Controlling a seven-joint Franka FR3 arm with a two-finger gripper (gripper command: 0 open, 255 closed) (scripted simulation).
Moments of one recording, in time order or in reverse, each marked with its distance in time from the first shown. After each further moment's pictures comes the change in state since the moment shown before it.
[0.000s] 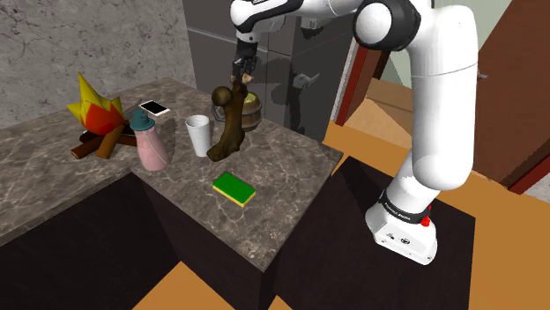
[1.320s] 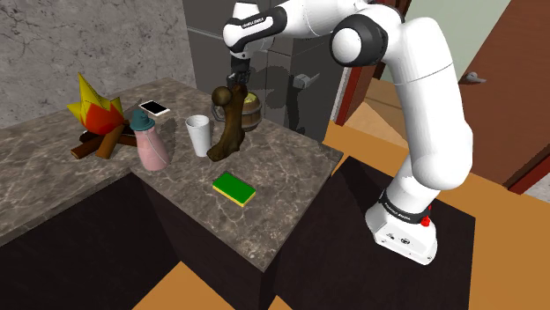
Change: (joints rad) arm -0.019 0.188 0.015 0.133 0.025 0.054 -0.007
